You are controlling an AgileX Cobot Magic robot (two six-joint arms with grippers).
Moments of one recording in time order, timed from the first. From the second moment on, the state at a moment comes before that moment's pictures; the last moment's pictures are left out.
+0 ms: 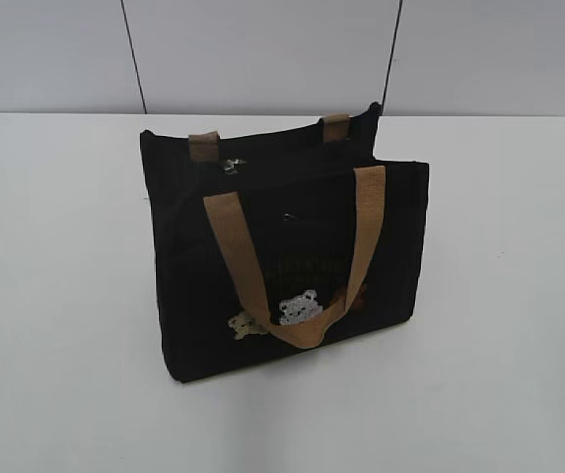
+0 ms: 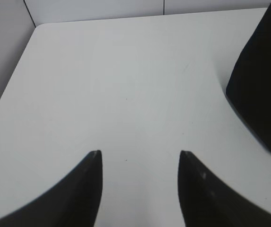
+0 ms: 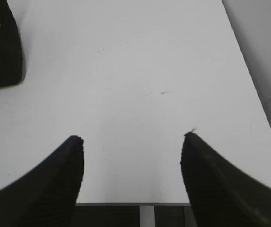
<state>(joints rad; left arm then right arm) 0.11 -0.01 -0.54 -0.14 1.08 0.22 -0.08 -0.01 -0.47 0.03 1.09 -0.17</state>
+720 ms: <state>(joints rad) 0.11 -0.01 -0.54 -0.15 1.08 0.22 -0.08 -0.01 -0.47 0.03 1.09 -0.17</state>
